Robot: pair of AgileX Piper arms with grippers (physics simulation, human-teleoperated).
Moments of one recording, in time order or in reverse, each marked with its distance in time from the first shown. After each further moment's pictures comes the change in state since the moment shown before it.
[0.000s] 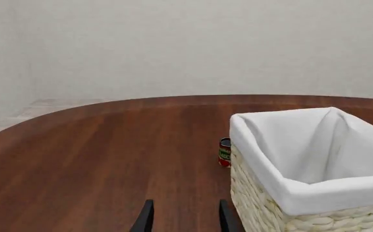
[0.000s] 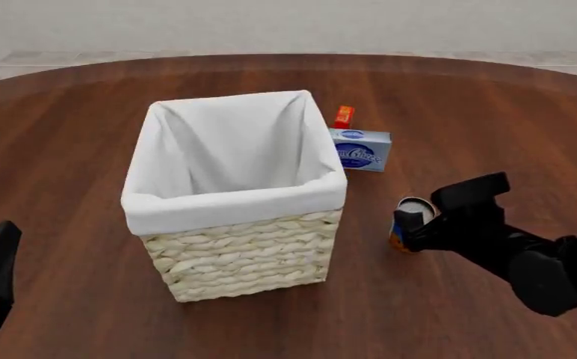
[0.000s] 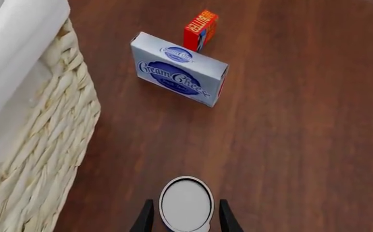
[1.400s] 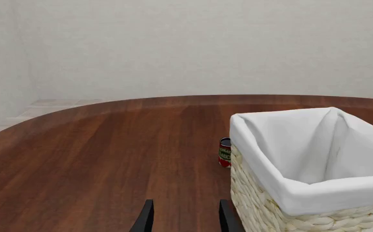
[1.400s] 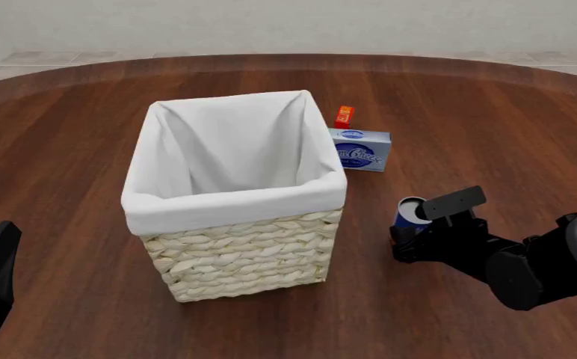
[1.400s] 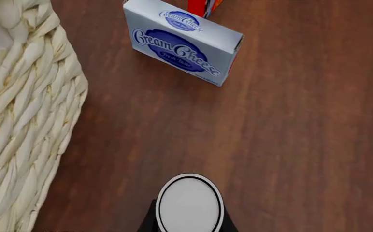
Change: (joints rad) left arm 0.000 0.000 0.000 0.000 0.000; right arm -0.004 0.180 -0.040 -0.035 -0.014
